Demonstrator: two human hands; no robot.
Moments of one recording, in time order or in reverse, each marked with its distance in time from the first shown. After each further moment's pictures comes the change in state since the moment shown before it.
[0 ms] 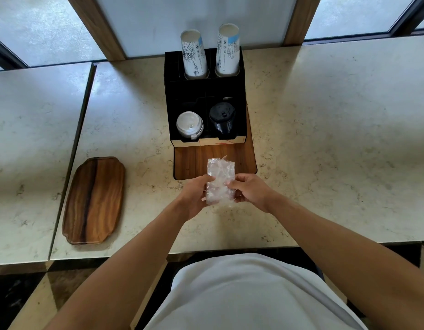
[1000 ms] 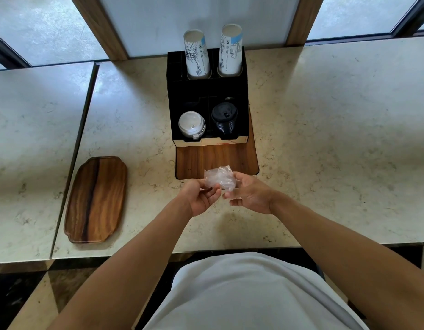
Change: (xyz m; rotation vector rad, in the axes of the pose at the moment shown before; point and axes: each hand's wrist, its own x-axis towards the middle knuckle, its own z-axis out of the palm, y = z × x) left_hand 0.000 0.006 -0.001 -0.404 0.091 -0.214; right_hand -0.002 0.000 -0.003 0.234 -0.346 0.005
